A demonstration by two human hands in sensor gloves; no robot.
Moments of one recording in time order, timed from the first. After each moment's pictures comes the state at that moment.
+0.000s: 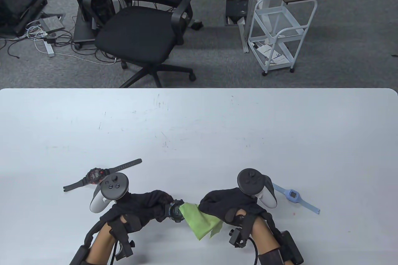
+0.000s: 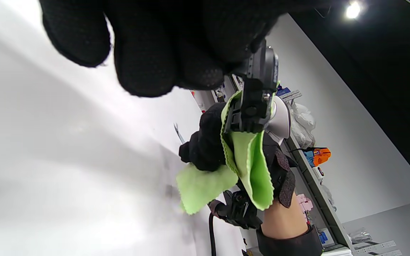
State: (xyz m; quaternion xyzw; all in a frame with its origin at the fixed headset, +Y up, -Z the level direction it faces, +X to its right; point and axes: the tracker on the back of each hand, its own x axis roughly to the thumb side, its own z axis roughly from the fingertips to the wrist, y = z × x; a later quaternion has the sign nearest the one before) left_hand -0.218 -0.729 -0.273 -0.26 -0.31 0.49 0.77; right_hand 0.101 -0.749 -0.291 0.22 0.24 0.82 0.48
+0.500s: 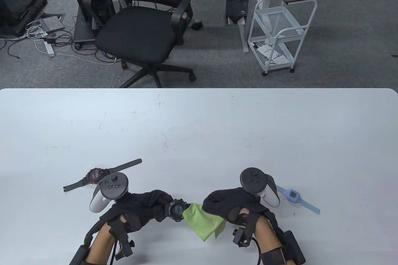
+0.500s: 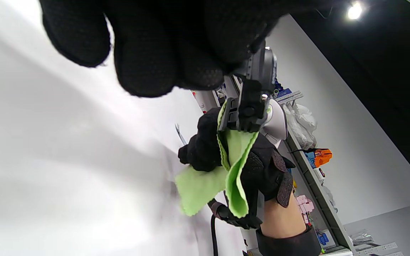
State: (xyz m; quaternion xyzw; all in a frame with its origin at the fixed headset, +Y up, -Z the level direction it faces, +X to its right) left_hand -0.220 -0.730 -0.273 -0.26 -0.30 0.49 0.77; right_hand 0.110 -0.754 -0.294 0.21 0.25 0.81 0.48
